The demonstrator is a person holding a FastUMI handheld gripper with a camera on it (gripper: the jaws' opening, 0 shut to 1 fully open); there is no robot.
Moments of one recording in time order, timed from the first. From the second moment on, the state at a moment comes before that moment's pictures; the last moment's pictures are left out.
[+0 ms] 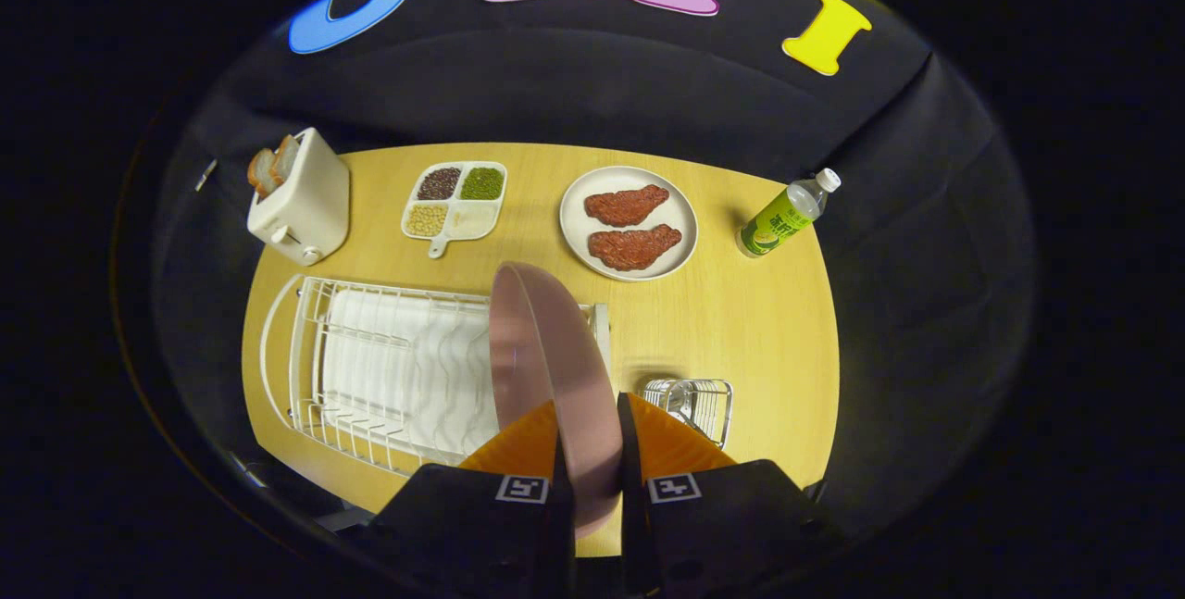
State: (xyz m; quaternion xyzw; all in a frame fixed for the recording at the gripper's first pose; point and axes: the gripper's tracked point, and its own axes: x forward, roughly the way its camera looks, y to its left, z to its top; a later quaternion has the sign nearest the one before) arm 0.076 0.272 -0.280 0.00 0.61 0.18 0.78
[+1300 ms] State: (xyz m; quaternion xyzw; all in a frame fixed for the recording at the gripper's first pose) arm -0.188 0.278 -0.367 0.28 0.61 0.27 0.69
